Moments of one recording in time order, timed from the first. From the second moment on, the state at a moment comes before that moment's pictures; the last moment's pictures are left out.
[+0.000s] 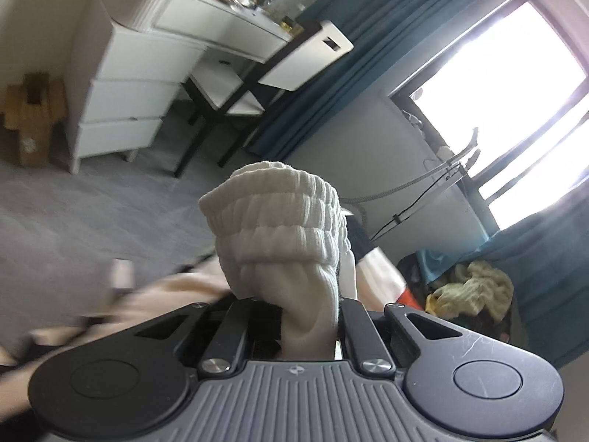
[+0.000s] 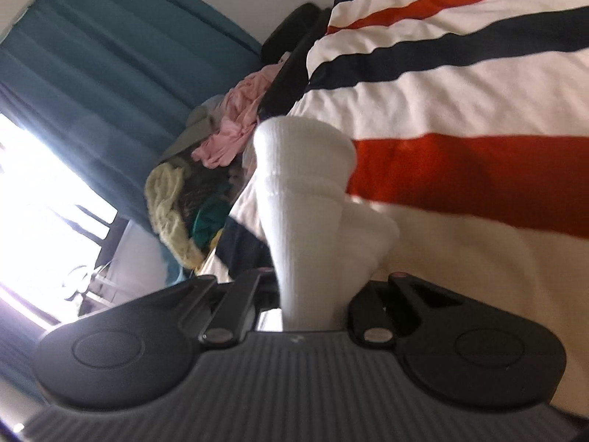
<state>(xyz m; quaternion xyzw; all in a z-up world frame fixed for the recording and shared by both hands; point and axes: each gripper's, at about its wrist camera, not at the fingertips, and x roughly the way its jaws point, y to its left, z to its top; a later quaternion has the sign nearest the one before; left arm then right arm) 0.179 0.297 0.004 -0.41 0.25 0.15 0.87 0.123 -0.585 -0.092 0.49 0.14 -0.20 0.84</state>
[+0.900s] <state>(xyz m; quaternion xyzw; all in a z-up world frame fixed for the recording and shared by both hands) -0.014 0.150 0.037 -0.06 0.33 0.11 0.94 -0.009 -0.563 -0.166 0.51 0.20 -0.21 0.81</state>
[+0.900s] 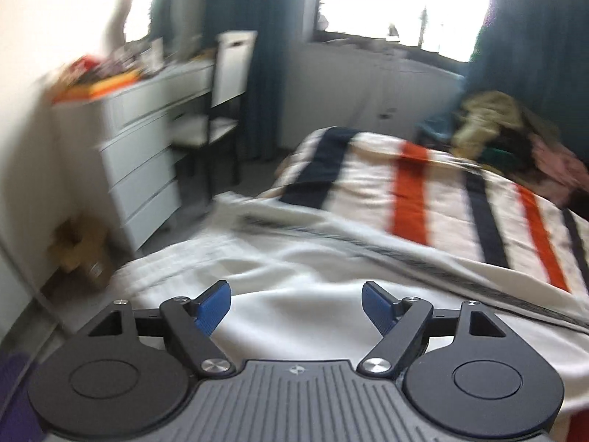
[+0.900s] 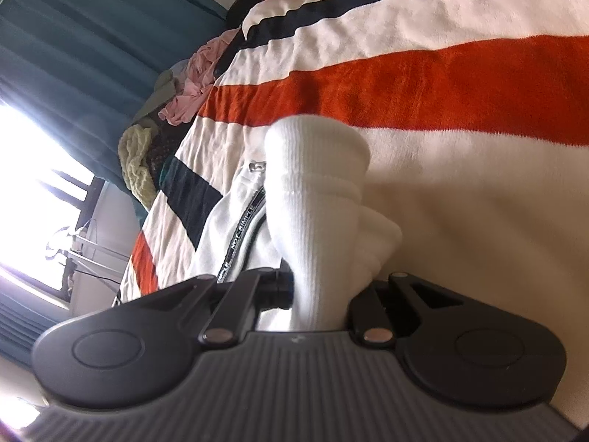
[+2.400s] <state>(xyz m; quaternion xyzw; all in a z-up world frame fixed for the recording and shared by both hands) 0.051 0.006 -0.046 0.01 0.33 0.01 0.95 0.000 -0.315 0.047 0.01 0.10 -0.06 0.99</state>
